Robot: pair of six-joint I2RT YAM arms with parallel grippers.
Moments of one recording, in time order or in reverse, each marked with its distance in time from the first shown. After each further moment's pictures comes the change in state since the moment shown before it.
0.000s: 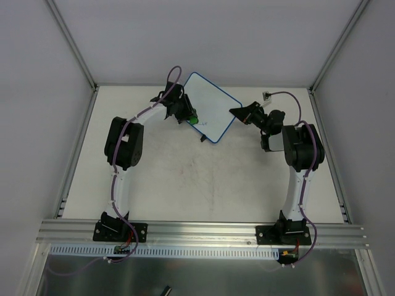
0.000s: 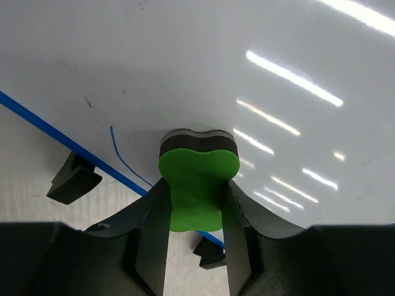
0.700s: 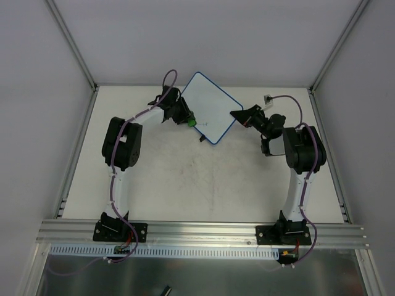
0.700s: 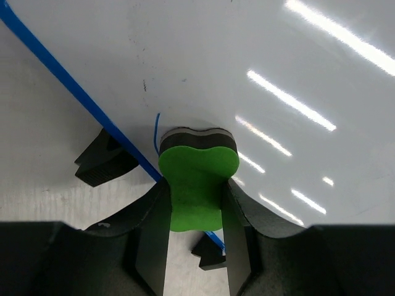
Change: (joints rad) left arm 0.035 -0.018 -0.098 0.079 0.060 -0.088; right arm 0.008 -0.040 -0.087 0.053 0.044 -0.012
